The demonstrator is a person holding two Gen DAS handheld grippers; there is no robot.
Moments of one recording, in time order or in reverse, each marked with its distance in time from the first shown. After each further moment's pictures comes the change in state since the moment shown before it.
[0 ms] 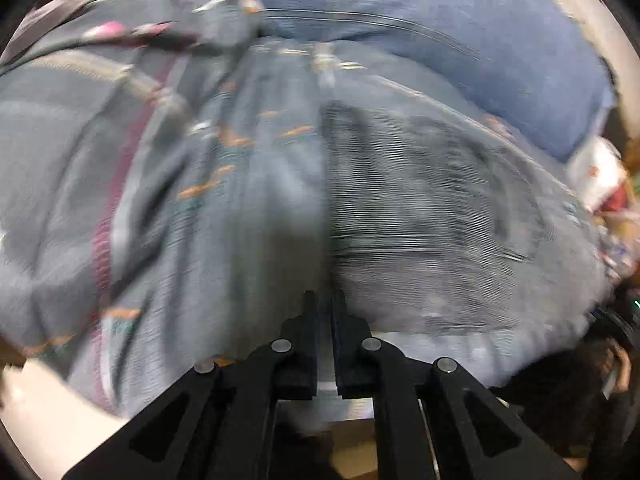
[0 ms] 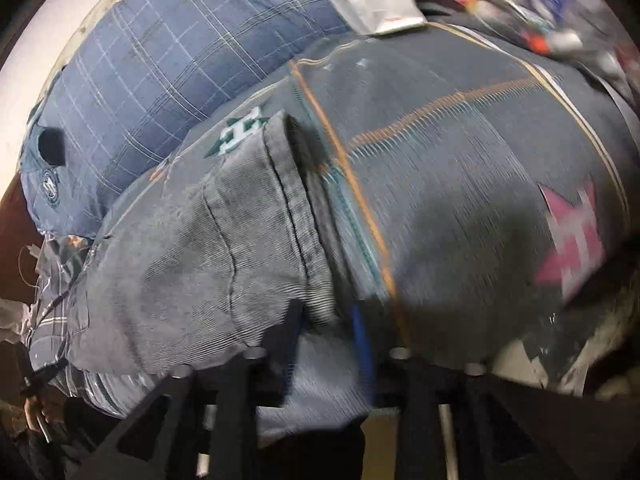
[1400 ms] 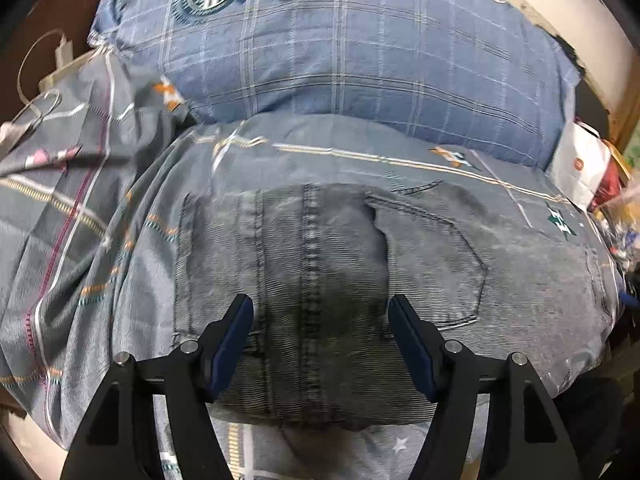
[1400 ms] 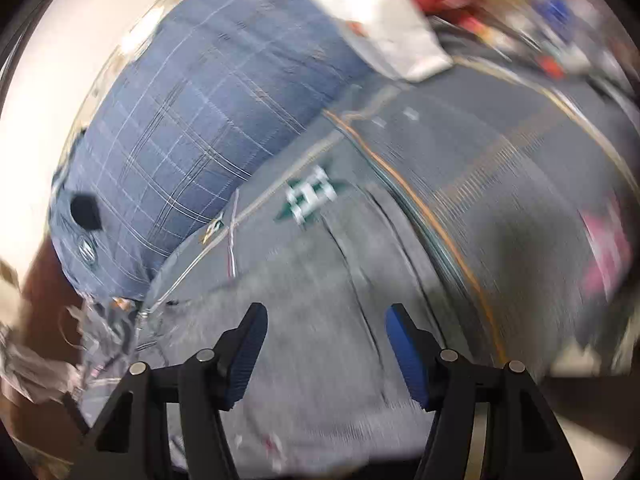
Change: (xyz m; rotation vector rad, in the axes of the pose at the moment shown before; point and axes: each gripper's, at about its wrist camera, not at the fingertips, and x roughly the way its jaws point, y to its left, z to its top) left arm 0.006 -0.135 0.014 0.180 -0.267 0.016; right arm -0.054 0.061 0.012 0.176 -0.114 0.122
